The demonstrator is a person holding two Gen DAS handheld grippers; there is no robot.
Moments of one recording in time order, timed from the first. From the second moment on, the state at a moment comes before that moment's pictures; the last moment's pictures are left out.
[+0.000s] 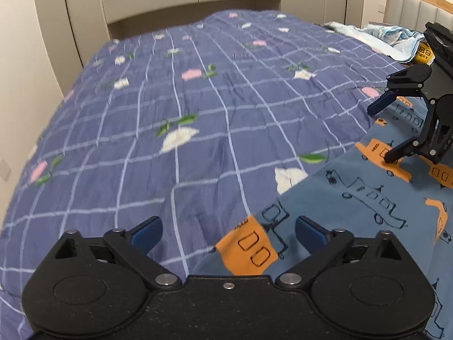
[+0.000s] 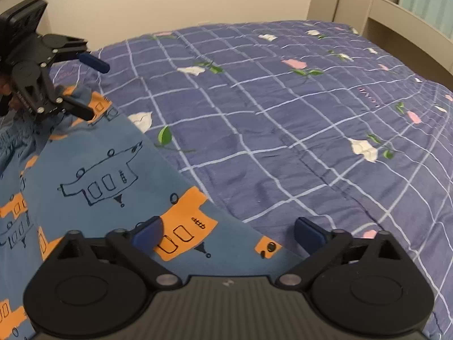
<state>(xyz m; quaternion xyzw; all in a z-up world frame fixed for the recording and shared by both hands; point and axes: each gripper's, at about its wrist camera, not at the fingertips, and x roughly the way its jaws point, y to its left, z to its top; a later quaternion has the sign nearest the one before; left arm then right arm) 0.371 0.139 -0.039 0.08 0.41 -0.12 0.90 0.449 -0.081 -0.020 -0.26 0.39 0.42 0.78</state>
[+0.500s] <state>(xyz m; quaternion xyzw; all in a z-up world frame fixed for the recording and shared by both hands) 0.394 0.155 -0.044 0.01 0.48 -0.13 0.87 0.453 -0.070 -0.027 -0.27 0.40 0.43 0.76</state>
